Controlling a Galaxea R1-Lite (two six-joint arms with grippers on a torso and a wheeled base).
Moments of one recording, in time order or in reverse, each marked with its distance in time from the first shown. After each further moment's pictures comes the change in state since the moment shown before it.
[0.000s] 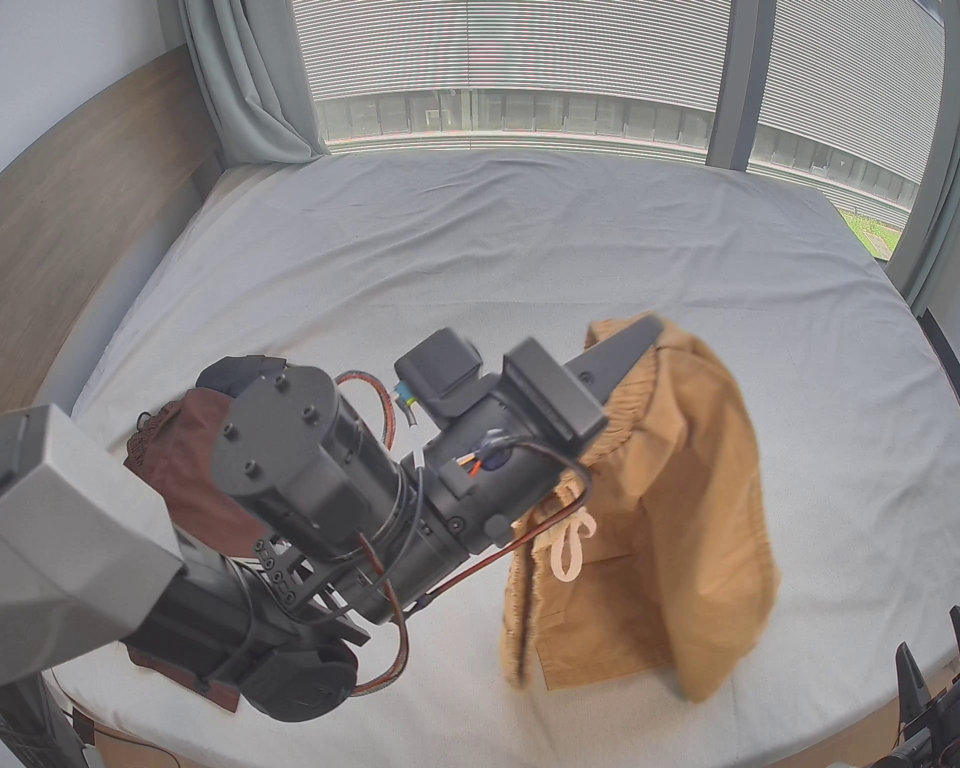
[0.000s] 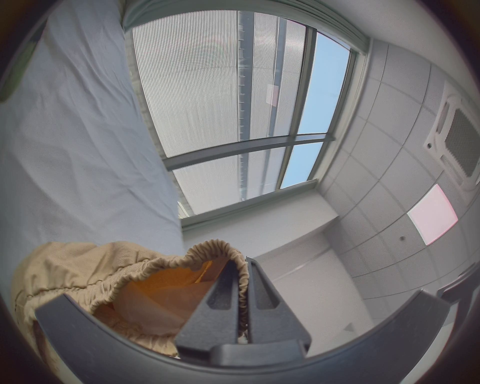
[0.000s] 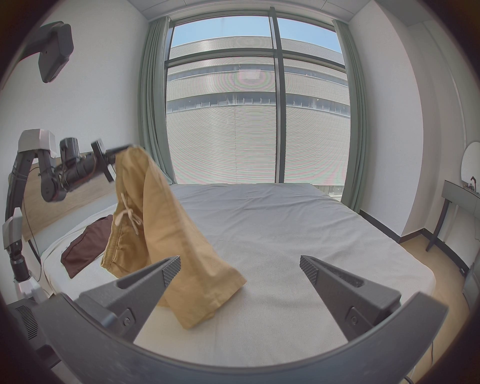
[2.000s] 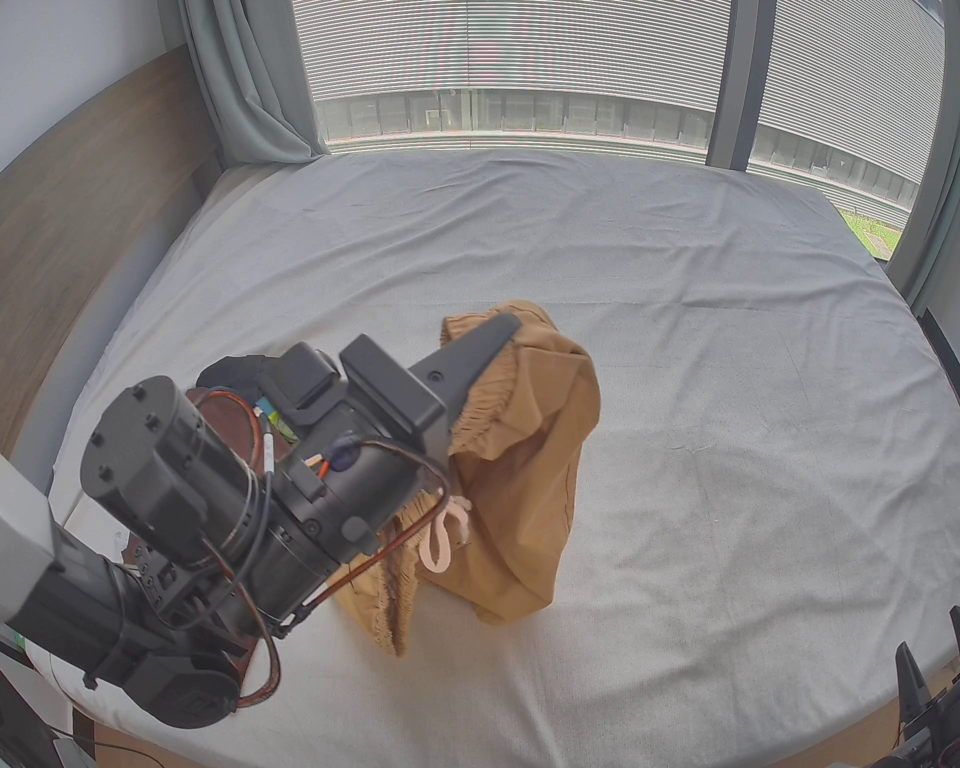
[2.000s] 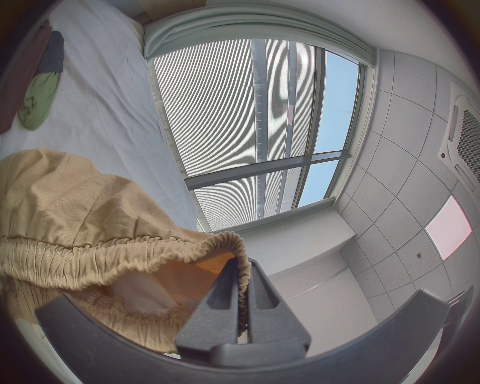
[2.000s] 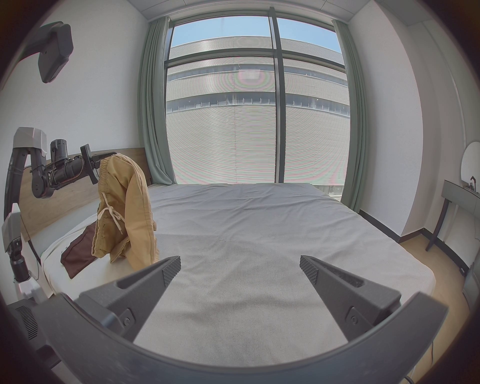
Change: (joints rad) left arm 0.098 -0.183 0.246 0.000 0.085 -0.049; right arm -0.001 0.000 0.000 0.000 0.000 0.002
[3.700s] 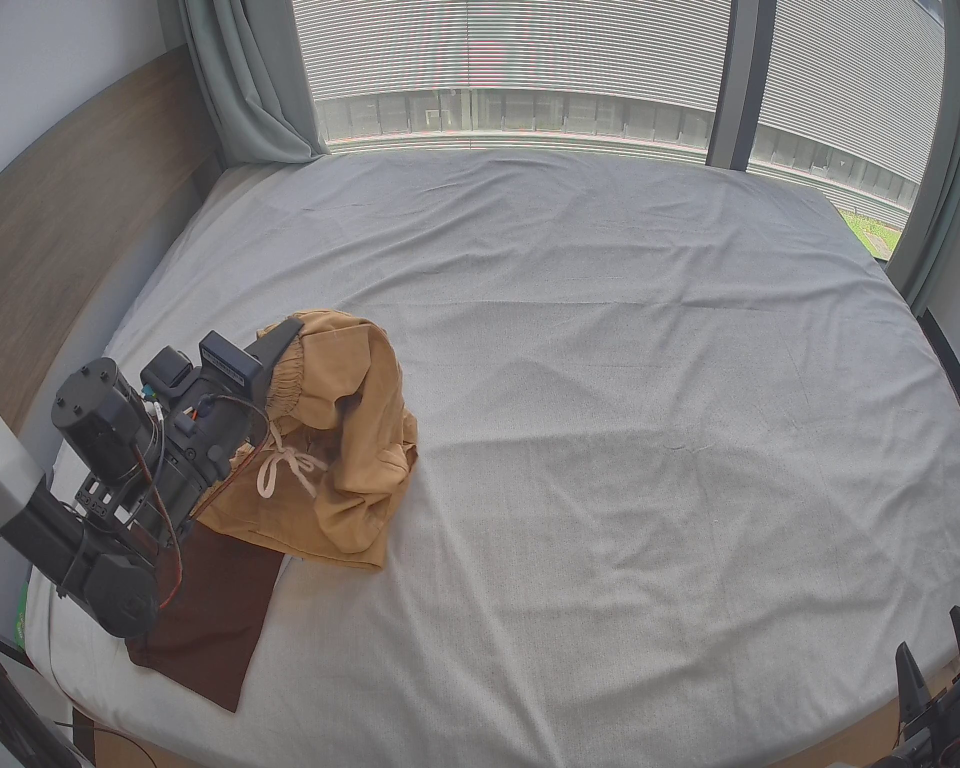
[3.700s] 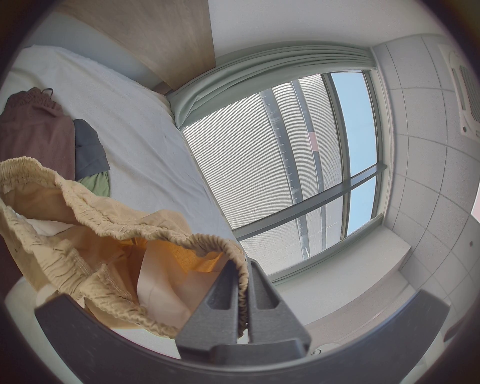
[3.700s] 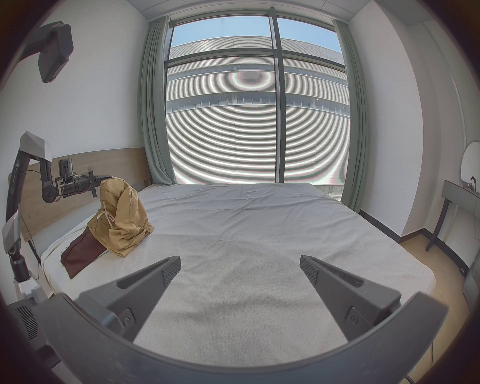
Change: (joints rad) left arm 0.486 0.034 0.080 -0.002 -0.082 0.034; right arm 0.000 0.000 0.000 0.000 0.000 0.000
